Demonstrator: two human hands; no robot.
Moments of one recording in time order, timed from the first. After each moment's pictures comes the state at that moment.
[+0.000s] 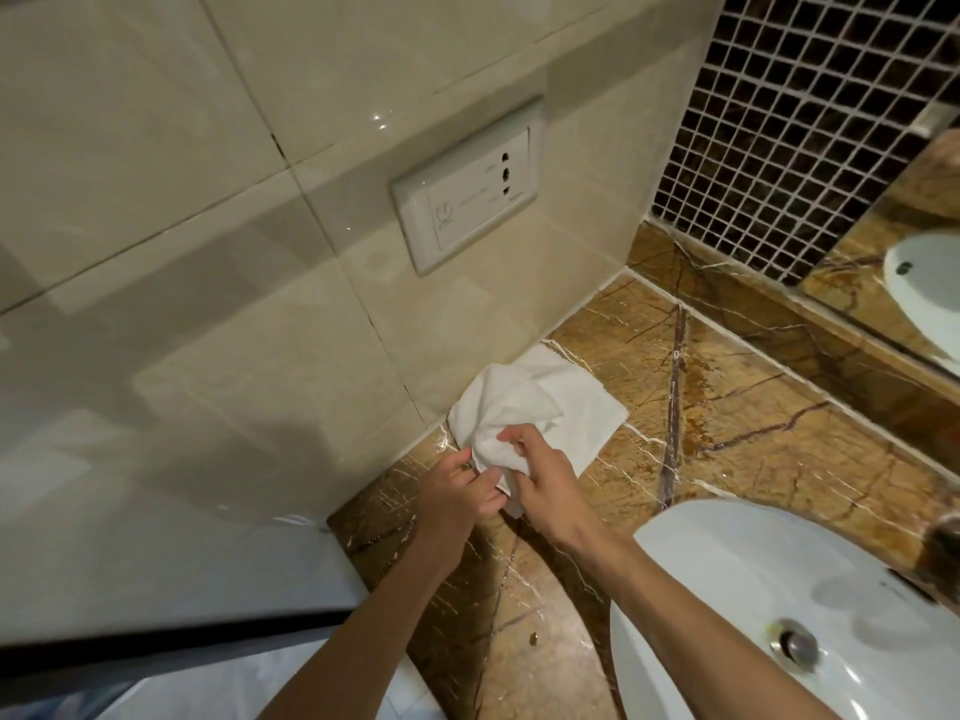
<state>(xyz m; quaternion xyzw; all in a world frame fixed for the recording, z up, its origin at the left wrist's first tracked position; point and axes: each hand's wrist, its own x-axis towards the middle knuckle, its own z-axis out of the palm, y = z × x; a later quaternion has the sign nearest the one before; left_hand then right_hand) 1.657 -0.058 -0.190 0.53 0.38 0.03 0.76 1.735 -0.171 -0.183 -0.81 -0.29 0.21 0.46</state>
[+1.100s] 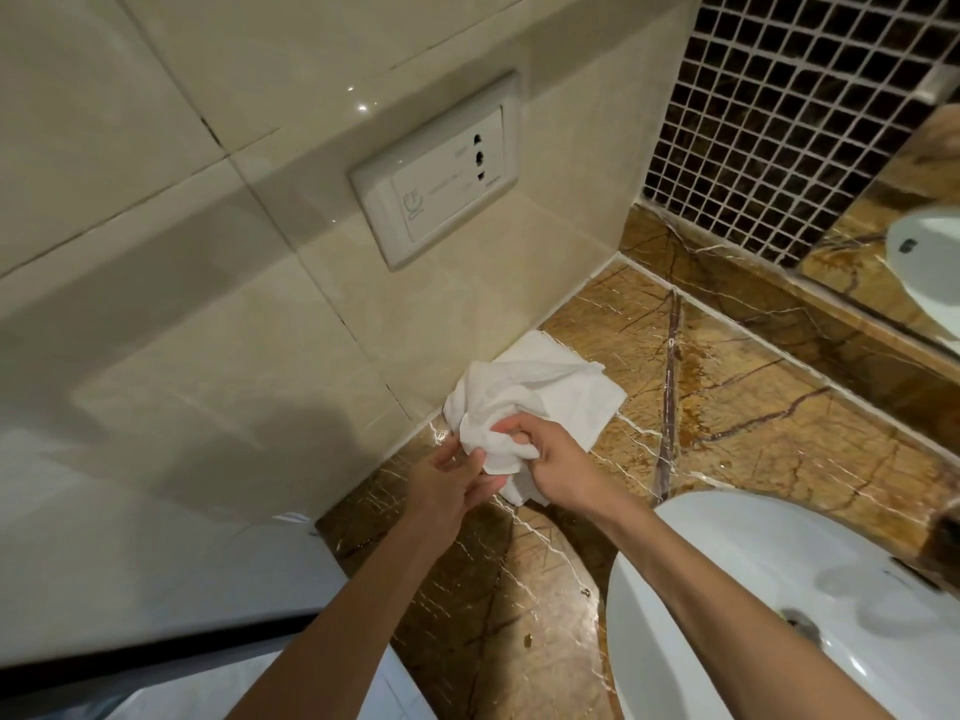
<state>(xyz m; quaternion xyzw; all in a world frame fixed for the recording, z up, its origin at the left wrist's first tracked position) 1.677 -0.051 -0.183 0.44 0.45 0.03 0.78 1.770 -0.177 -0.186 -0.76 -0.26 0.33 0.50</state>
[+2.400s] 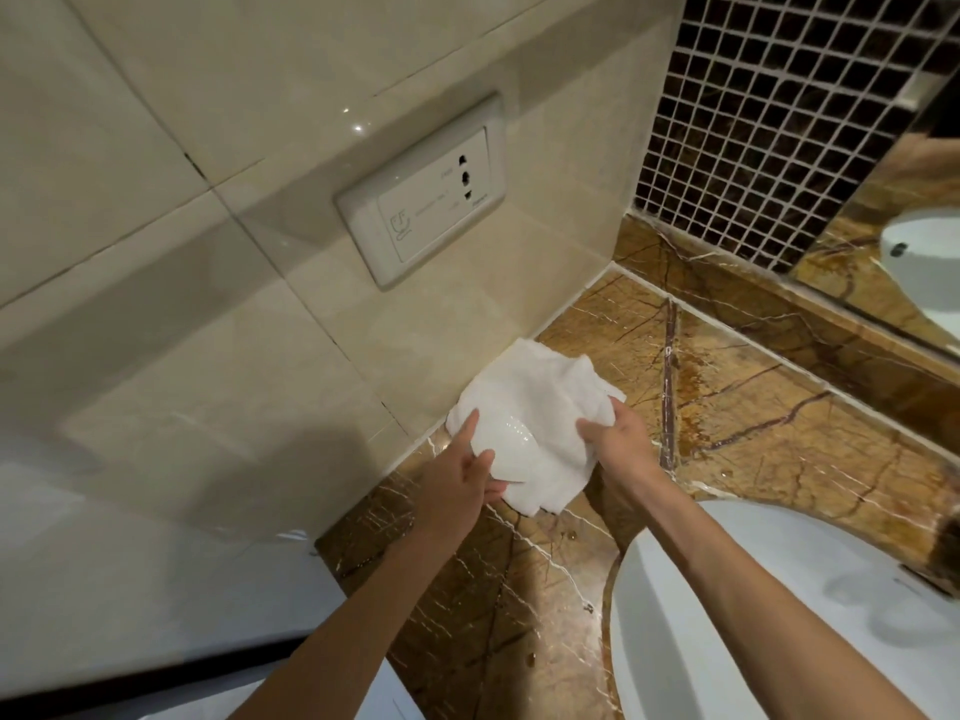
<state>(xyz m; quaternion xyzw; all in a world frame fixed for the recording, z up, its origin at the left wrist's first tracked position) 1.687 -0.053 -0.181 0.79 0.28 0.02 0.55 1.813 -0.210 -0.189 -0.72 0.06 0.27 0.64</state>
